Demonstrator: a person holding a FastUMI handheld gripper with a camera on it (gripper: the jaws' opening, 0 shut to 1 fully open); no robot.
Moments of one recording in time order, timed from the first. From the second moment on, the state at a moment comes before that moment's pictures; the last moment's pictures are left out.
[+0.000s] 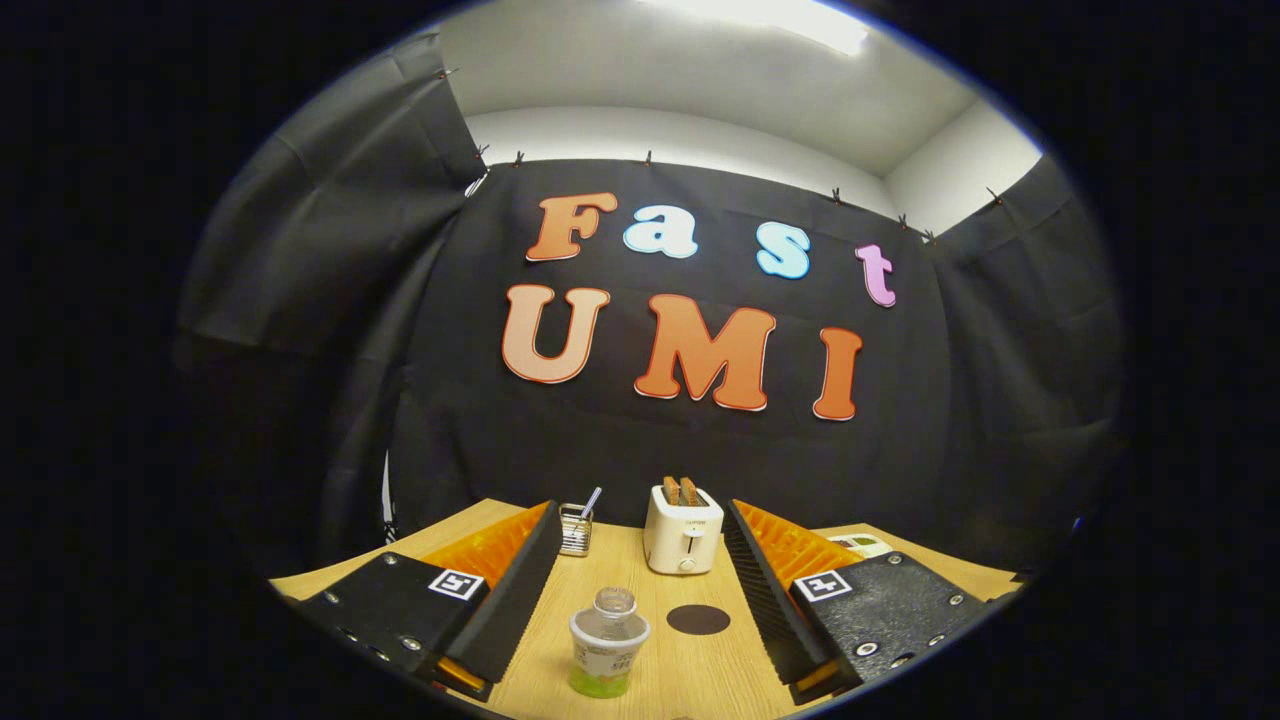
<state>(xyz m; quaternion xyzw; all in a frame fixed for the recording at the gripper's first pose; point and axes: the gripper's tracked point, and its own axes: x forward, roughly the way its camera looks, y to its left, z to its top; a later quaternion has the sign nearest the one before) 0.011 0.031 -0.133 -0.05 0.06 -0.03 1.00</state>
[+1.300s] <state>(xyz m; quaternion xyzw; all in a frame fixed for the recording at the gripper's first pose) 0.013 0.045 -0.345 0.00 0.21 -0.01 0.98</state>
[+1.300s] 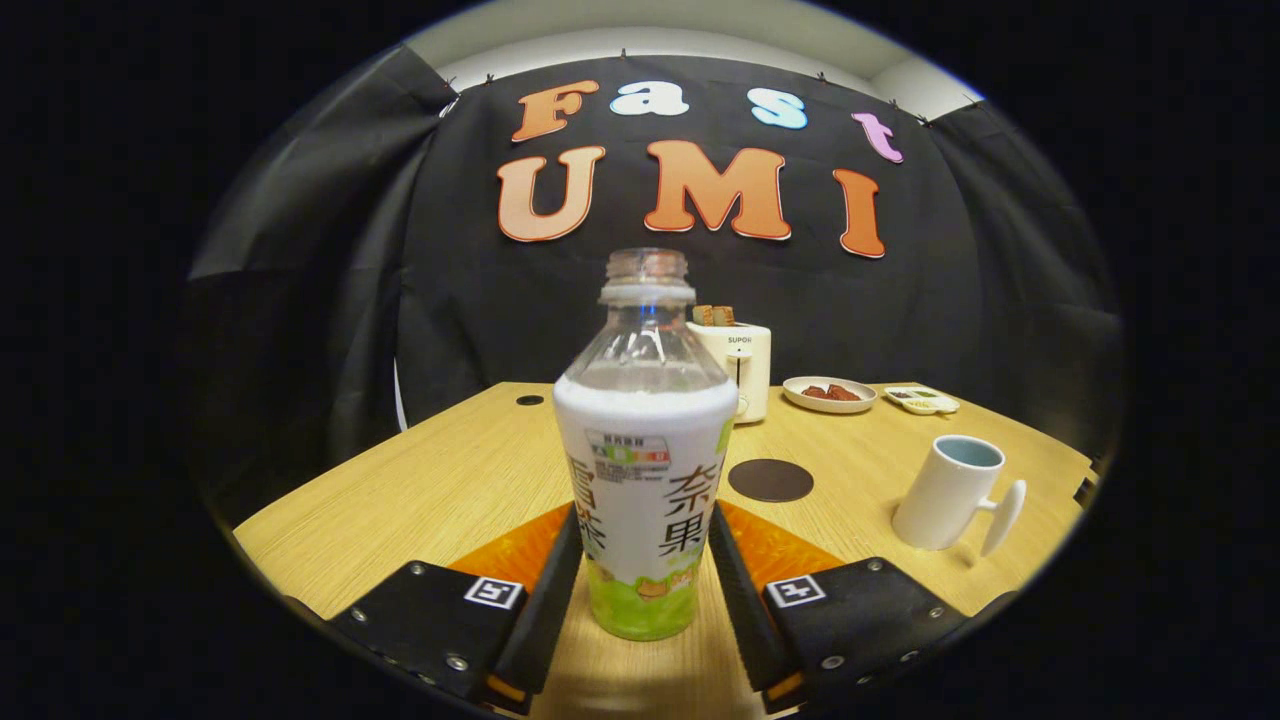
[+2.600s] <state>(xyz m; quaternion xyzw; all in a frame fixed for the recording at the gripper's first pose) 0.068 -0.022 -0.269 0.54 0.09 -0.02 0.83</state>
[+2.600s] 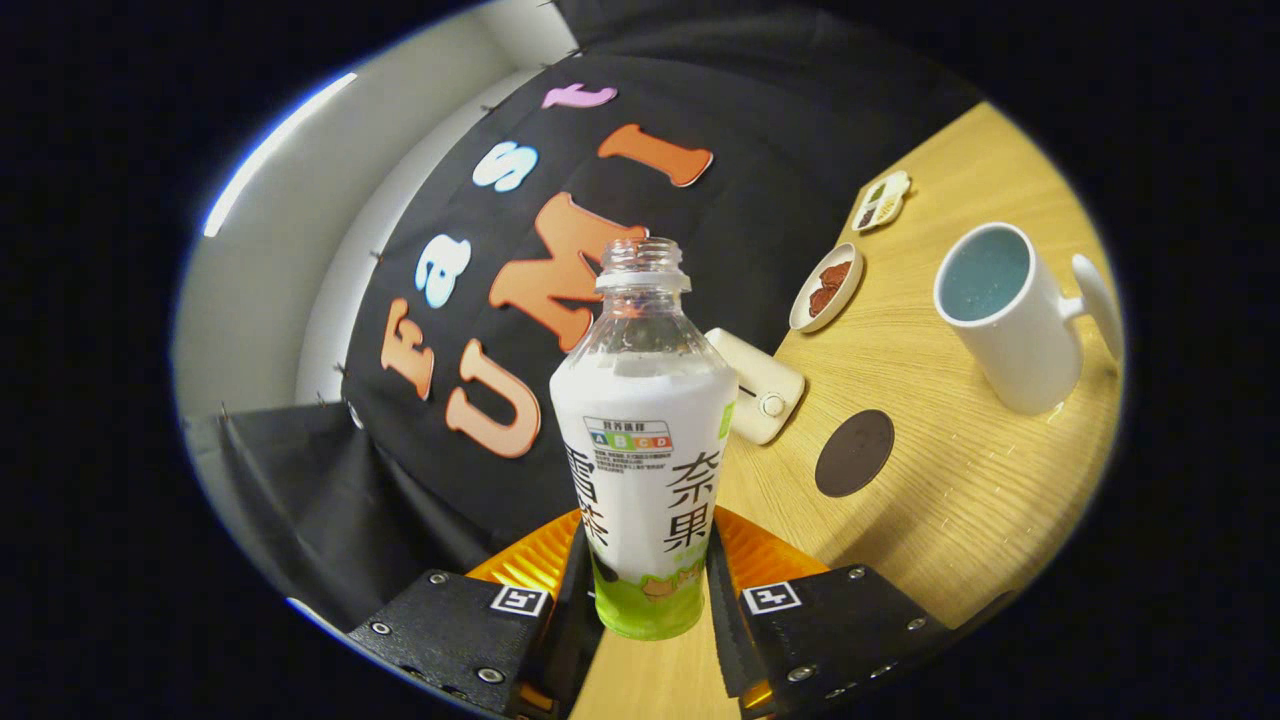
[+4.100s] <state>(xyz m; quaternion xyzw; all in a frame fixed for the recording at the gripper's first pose) 0.080 -0.069 -0.272 0.78 0.02 -0.08 0.63</state>
